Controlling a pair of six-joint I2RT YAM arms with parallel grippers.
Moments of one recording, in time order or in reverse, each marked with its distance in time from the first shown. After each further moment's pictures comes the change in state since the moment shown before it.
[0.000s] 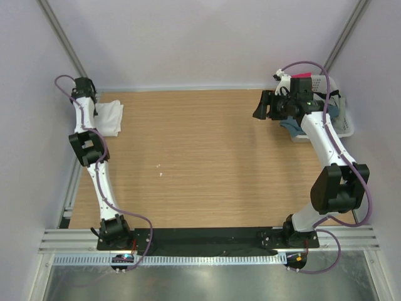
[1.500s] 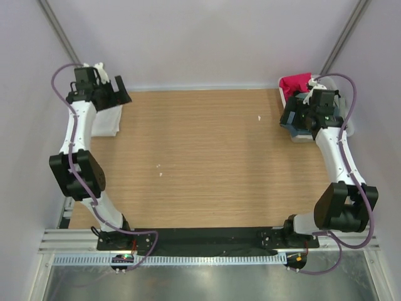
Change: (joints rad) left arm -0.164 -0.945 -0.862 0.253 0.612 -0.220; right arm -0.166 -0.166 -0.185 0.061 0.290 0.055
